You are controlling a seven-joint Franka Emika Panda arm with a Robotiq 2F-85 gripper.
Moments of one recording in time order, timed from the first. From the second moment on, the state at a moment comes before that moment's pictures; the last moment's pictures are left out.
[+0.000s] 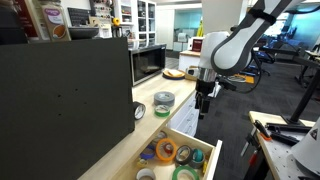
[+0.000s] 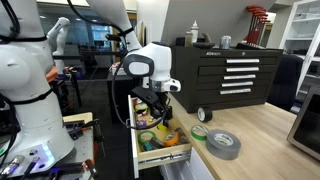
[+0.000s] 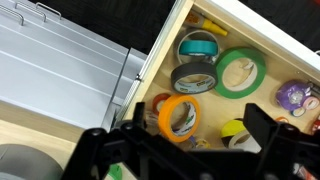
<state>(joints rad) -0.04 0.06 -0.12 -2.66 0.27 2.75 -0.67</state>
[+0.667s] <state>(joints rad) -0.05 0.07 -0.10 -2.65 0.27 2.75 -0.67</state>
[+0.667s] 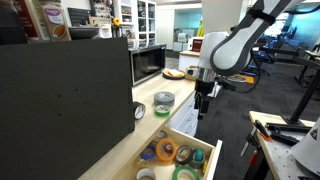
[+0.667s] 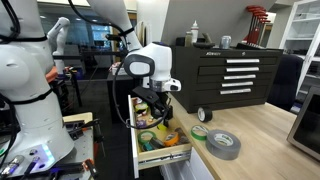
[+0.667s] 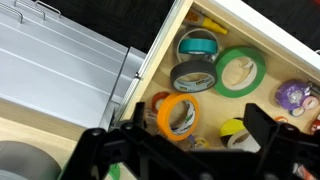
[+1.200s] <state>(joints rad) -0.08 0.18 0.00 -2.52 0.31 2.75 -0.77</state>
